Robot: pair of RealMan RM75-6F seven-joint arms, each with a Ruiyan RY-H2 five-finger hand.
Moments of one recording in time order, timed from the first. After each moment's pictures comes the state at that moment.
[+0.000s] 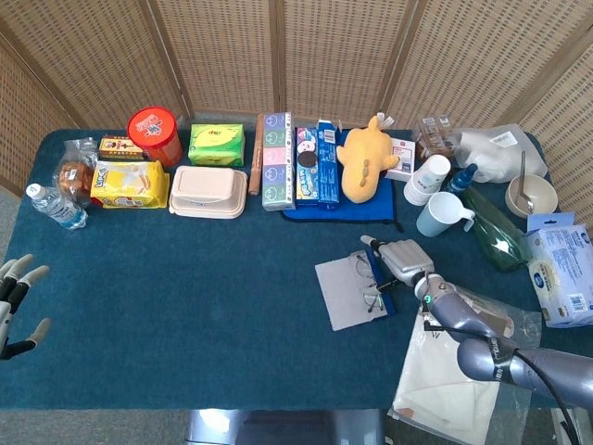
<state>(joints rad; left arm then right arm) -0.07 -0.90 0.01 -1.81 1.51 1.45 -0.02 0.94 -1.23 0.07 -1.62 -0.73 0.63 -0.35</state>
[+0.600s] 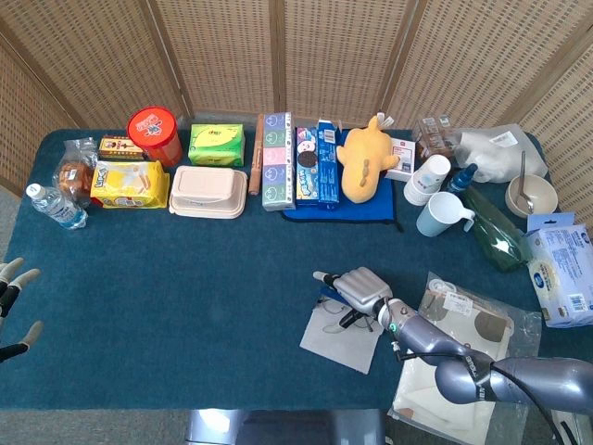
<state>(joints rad) -0.06 -0.91 0.01 -1.77 1.50 1.45 -0.06 1.02 -1.26 0.03 -1.80 -0.78 0.64 -0.40</state>
